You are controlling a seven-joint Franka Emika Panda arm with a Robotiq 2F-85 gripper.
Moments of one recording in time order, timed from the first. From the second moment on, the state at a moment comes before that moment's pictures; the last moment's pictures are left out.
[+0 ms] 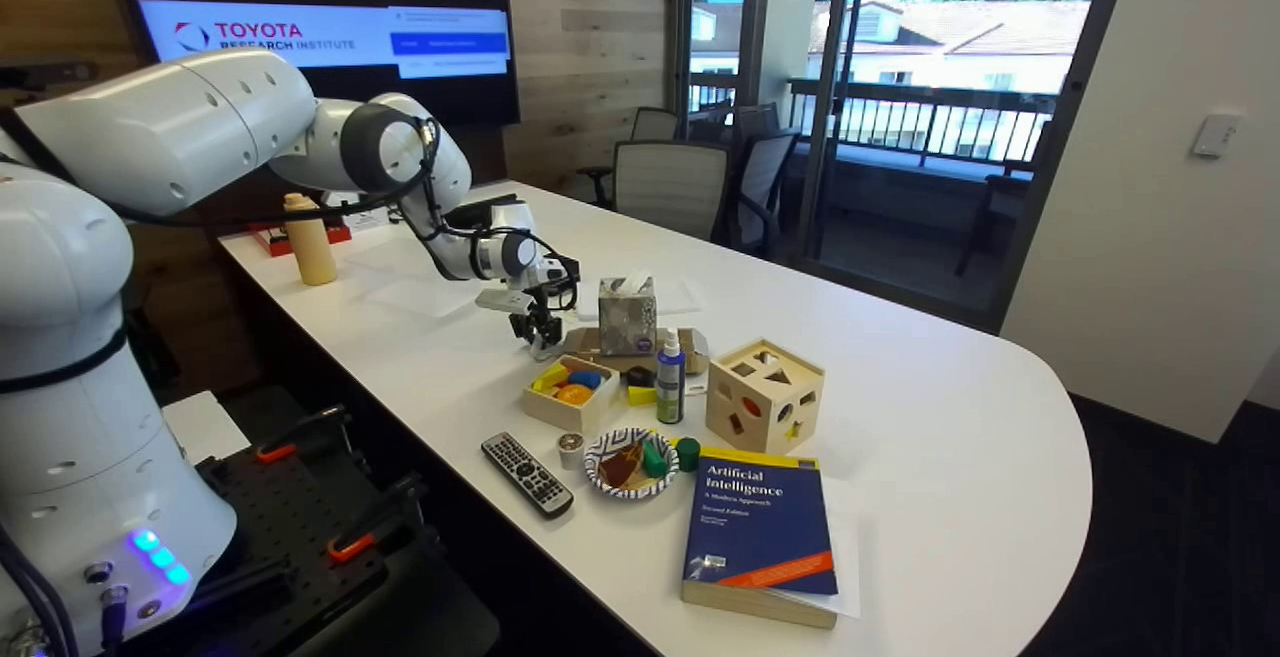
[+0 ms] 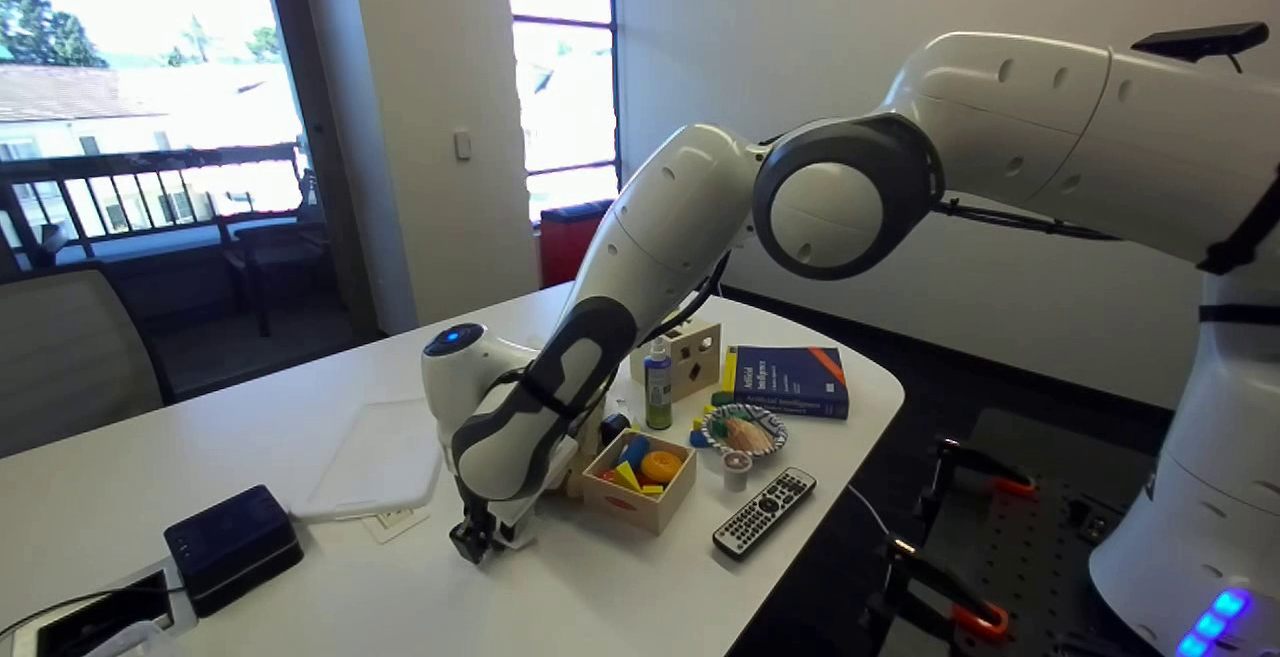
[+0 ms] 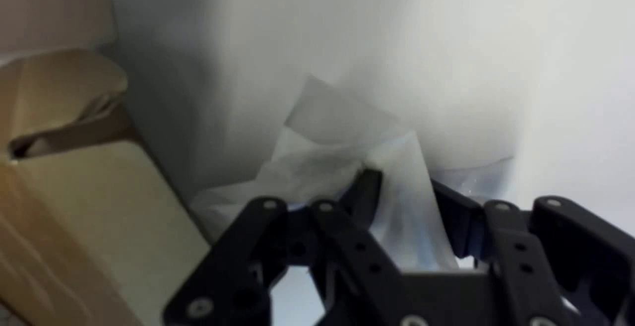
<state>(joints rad) 0.34 1.30 0.00 -1.18 -0.19 2.51 0.28</state>
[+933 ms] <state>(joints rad) 0.34 1.07 0.01 -1.37 -0.19 2.29 0.32</state>
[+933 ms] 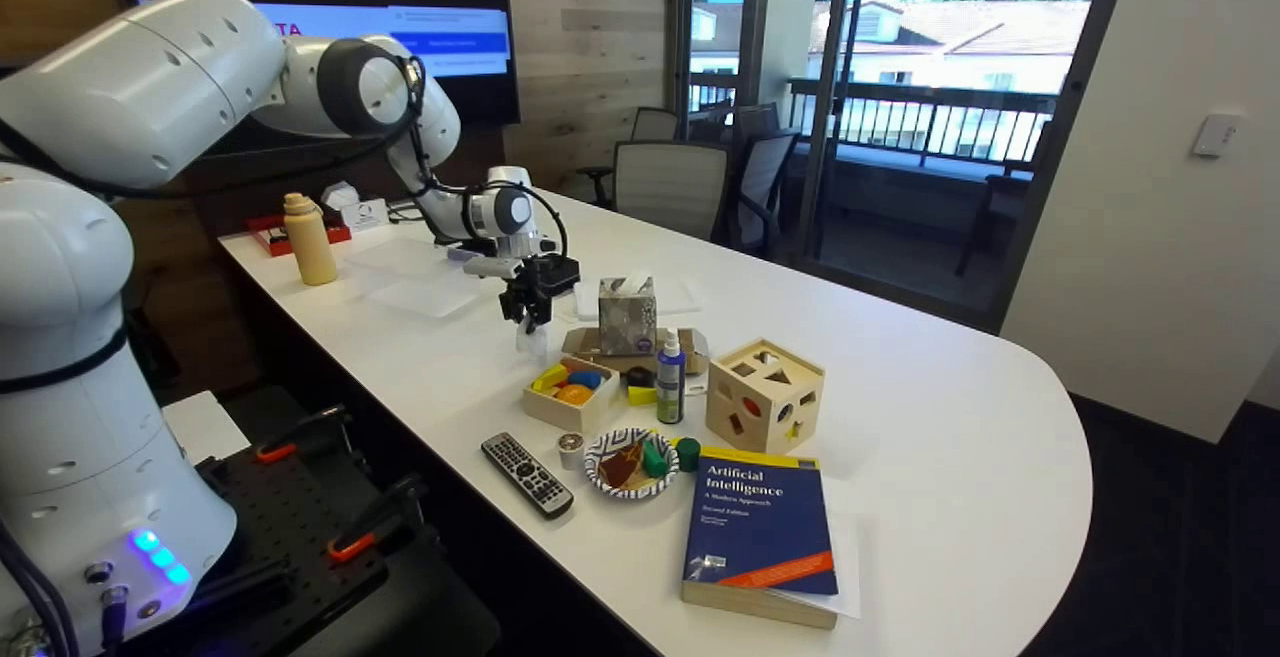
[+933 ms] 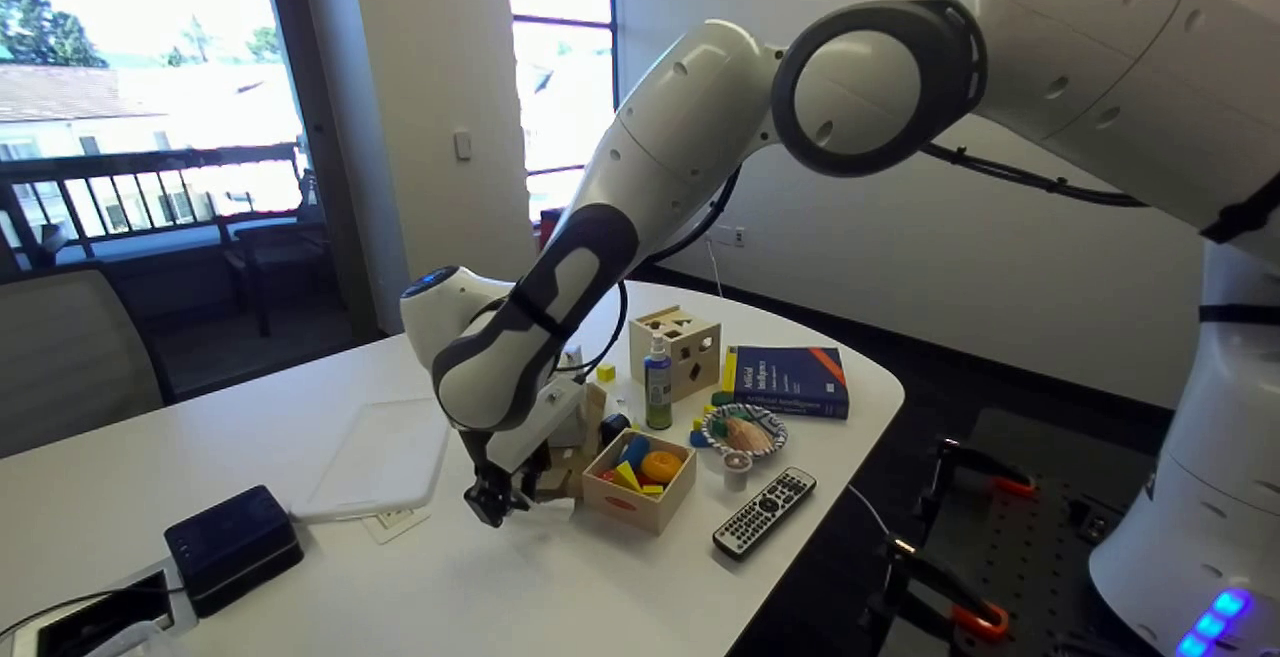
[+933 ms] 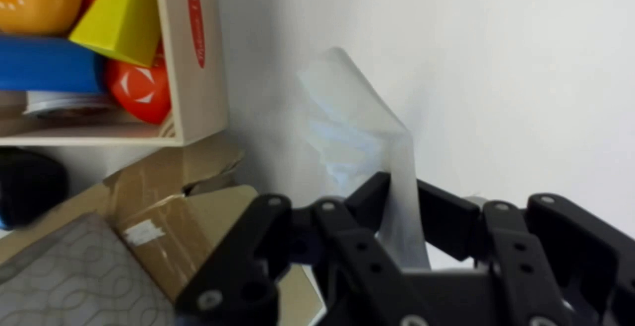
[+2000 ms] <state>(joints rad) 0.22 0.45 -0.11 -2.09 -0.17 2.38 0.51</state>
